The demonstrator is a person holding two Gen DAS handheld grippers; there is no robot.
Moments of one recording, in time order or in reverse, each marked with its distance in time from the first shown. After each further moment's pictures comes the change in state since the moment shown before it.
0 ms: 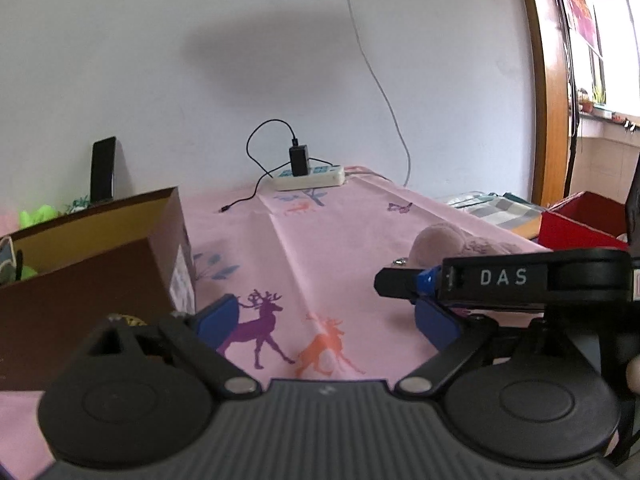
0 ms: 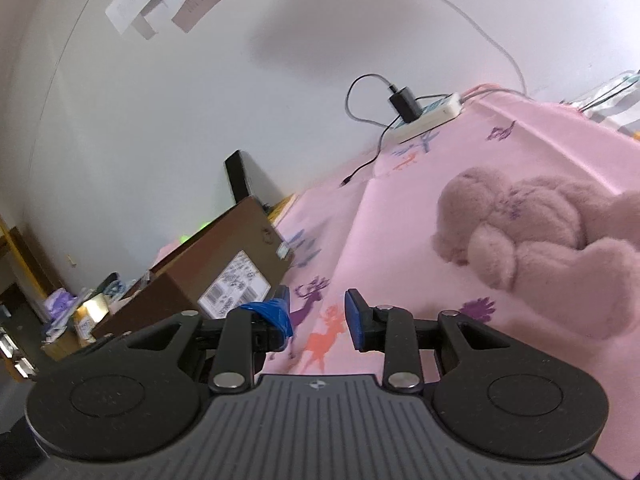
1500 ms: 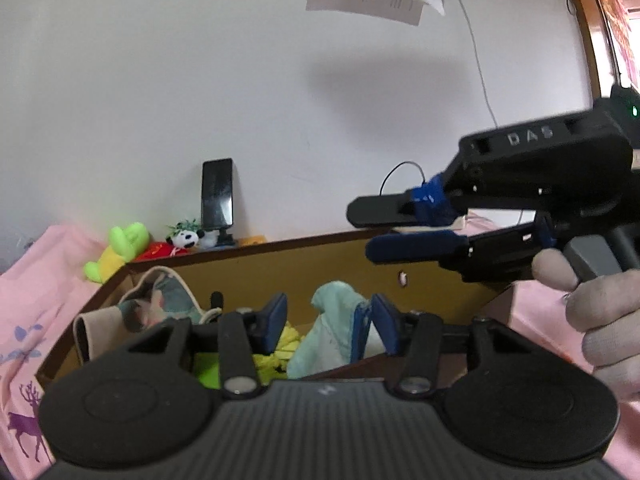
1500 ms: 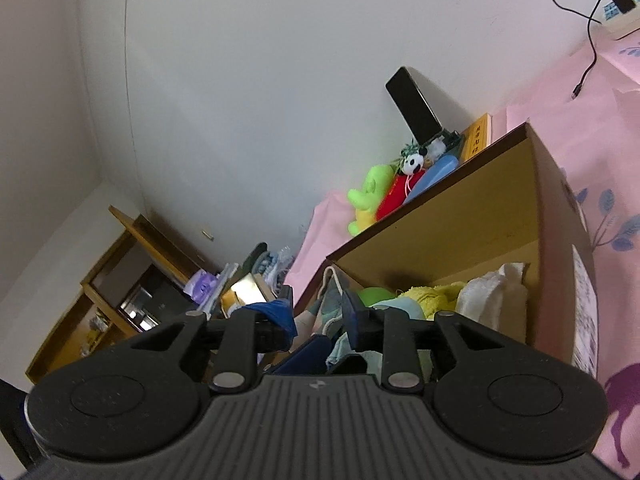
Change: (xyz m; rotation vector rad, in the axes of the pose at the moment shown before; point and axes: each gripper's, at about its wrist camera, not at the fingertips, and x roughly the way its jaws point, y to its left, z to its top) left arm -0.026 0.216 0.009 -0.062 -0.122 0.107; right arm 0.159 0.154 0.031 0.162 0.239 0.493
